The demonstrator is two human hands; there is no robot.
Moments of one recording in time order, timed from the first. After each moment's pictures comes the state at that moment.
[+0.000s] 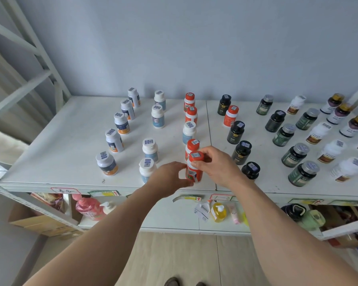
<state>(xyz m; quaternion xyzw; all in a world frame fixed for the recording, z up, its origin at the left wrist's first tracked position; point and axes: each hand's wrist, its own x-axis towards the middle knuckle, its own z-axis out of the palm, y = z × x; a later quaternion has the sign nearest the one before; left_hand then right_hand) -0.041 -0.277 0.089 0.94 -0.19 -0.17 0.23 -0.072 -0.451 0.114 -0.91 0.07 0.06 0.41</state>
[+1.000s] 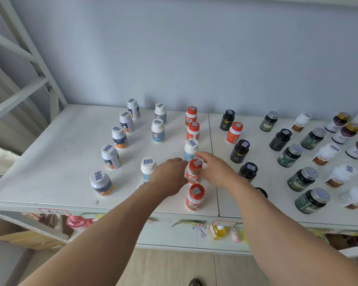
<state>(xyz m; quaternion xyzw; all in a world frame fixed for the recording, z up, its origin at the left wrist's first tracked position) 0.020 -0.294 0.123 0.95 -0.24 -0.12 0.13 0.004 -0.454 0.117 -0.93 0.07 0.14 0.33</state>
